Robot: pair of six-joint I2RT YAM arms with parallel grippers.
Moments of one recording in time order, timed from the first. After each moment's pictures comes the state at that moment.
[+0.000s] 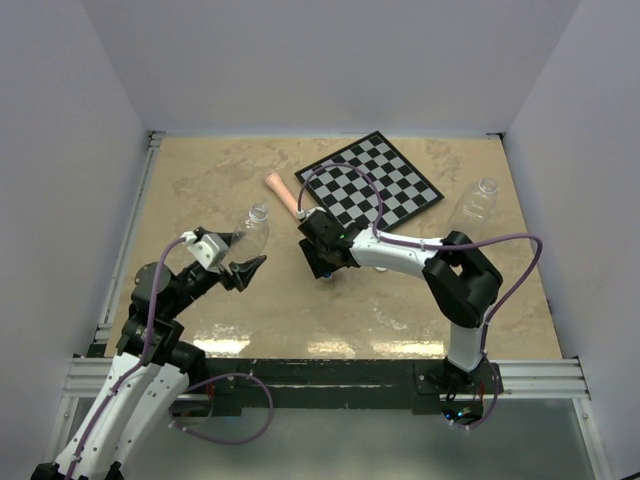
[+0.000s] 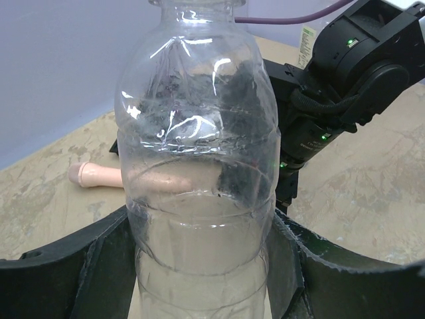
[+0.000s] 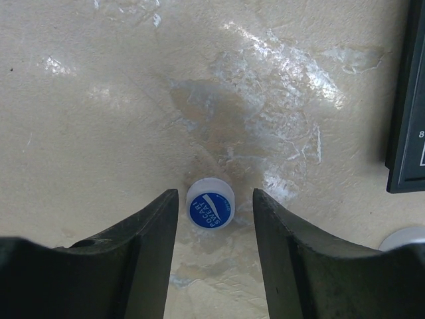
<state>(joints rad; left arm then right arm) -0.34 0.40 0.49 -0.06 0.44 0.07 0.88 1.87 1.25 -0.45 0.21 0.35</state>
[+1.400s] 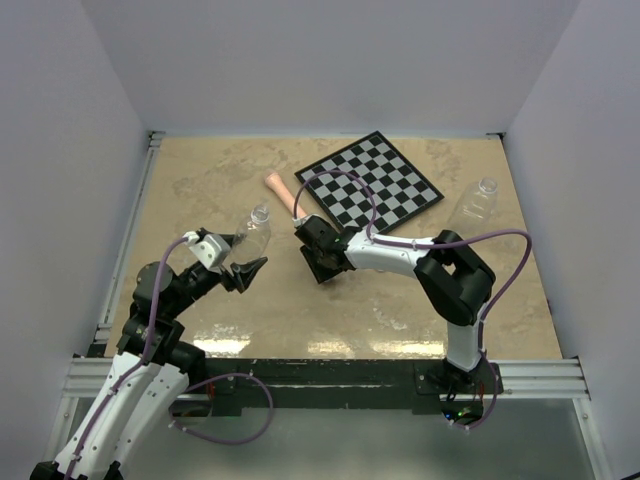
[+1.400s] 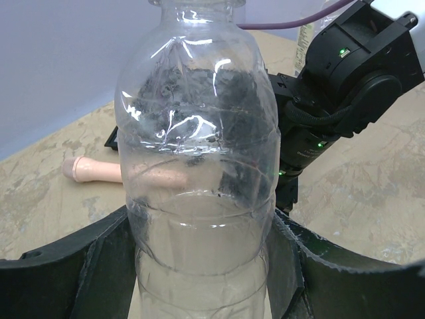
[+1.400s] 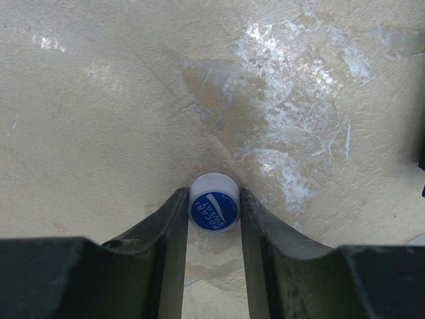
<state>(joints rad) -0.35 0.40 0.49 -0.07 0.44 0.07 0.90 1.91 1.26 -0.47 0.19 0.33</state>
